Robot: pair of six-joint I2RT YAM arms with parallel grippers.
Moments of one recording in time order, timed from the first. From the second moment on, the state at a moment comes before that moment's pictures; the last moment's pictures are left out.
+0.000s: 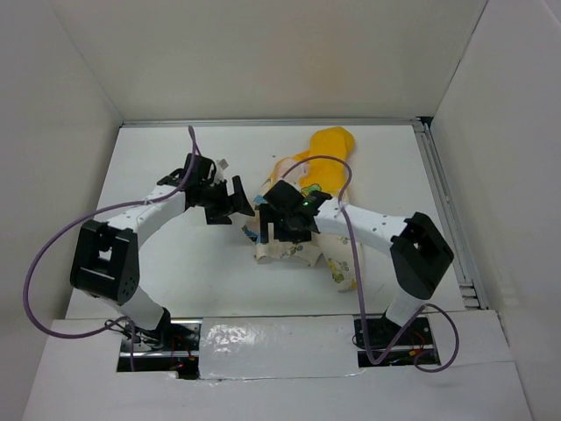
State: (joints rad) left arm -0.27 1.57 1.08 -0.50 0.46 -0.55; right arm 0.84 1.66 1.21 -0.62 0.08 0.75
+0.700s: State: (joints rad) left arm -0.30 1.74 1.13 -0.37 0.56 -0.47; right arm 0.90 1.85 1.28 -0.52 0.01 0.87
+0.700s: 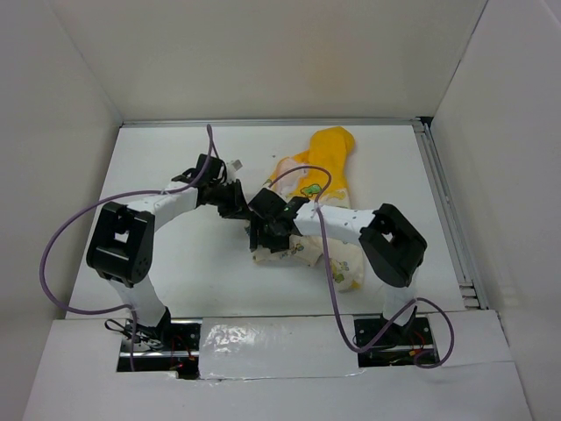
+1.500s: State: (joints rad) left arm -0.30 1.65 0.98 -0.33 0.56 -0.48; right arm 0.91 1.92 1.27 -0.50 0.04 0.92
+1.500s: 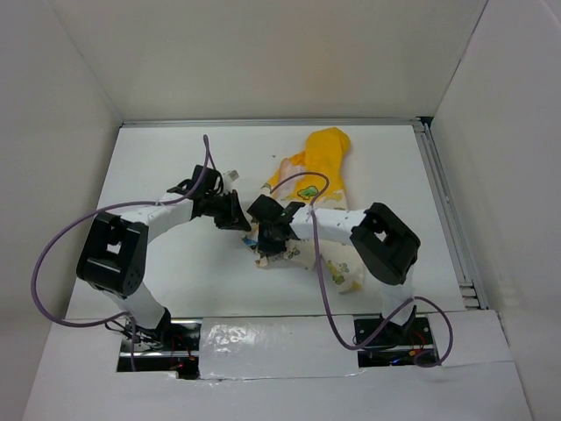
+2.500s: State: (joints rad) left arm -0.62 1.59 0.82 -0.40 0.50 -0.58; right arm 0.62 1.23 0.65 -0.34 -0.30 0.60
